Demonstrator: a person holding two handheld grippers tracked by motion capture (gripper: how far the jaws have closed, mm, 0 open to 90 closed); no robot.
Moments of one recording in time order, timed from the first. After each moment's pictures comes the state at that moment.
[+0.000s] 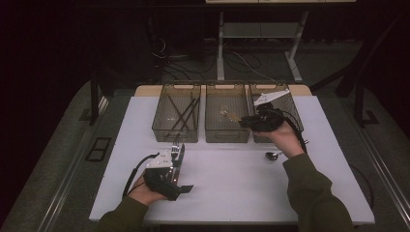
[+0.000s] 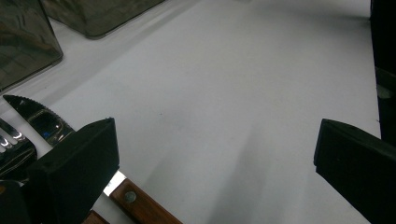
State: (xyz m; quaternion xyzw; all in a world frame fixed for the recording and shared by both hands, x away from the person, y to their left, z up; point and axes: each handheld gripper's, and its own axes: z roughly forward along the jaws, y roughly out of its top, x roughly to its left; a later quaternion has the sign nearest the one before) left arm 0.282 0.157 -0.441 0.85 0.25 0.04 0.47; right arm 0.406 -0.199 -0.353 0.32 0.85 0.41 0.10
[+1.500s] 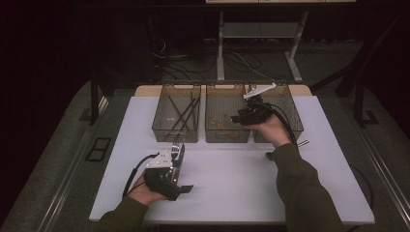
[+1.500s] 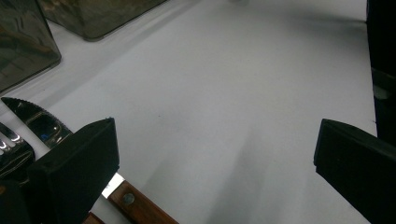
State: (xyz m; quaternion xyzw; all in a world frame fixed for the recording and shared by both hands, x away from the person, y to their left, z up) left arm 0.282 0.157 -0.440 0.84 0.25 0.04 0.47; right arm 0.437 -0.180 -0.363 0.36 0.84 0.39 0.11
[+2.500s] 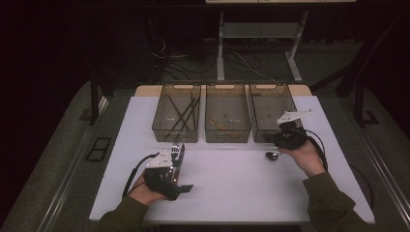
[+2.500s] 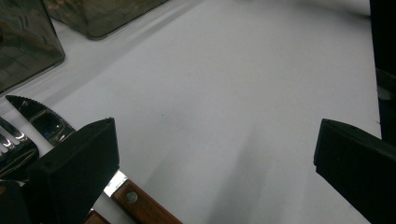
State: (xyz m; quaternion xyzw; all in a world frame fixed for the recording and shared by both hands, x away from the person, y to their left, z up) left arm 0.283 0.158 -0.440 0.85 0.25 0.04 0.47; right arm 0.363 -0.265 -0.390 0.38 0.84 0.37 0.12
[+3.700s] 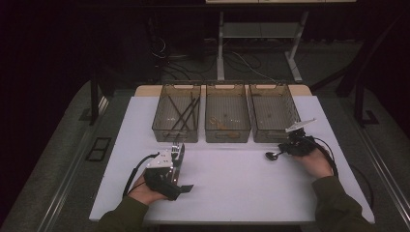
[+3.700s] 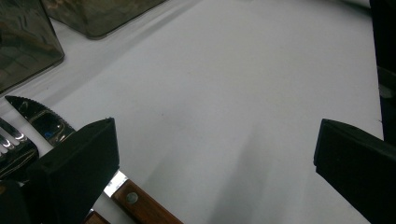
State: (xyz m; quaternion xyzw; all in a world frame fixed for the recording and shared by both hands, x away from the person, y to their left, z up) left arm 0.284 0.158 -0.440 0.85 0.25 0.04 0.47; right arm 0.374 -0.305 -0.439 0.43 0.85 0.28 0.12
